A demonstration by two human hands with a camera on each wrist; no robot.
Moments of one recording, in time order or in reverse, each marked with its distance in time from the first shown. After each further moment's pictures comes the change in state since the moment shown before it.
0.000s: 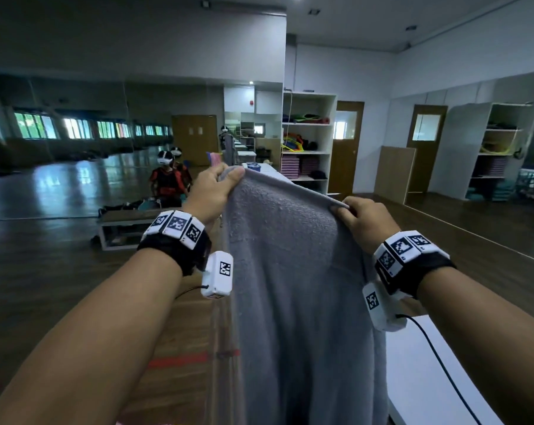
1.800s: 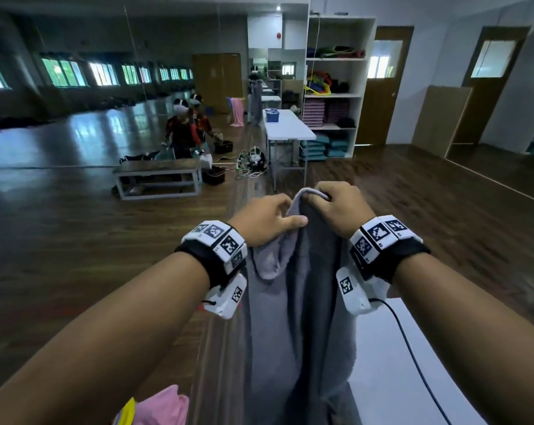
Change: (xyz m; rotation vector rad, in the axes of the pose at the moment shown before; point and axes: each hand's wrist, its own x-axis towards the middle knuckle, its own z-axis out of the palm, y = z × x) left_hand 0.006 -0.061 0.249 0.612 -0.516 -0.101; right_hand 0.077 0.164 0.057 0.207 -0.163 -0.128
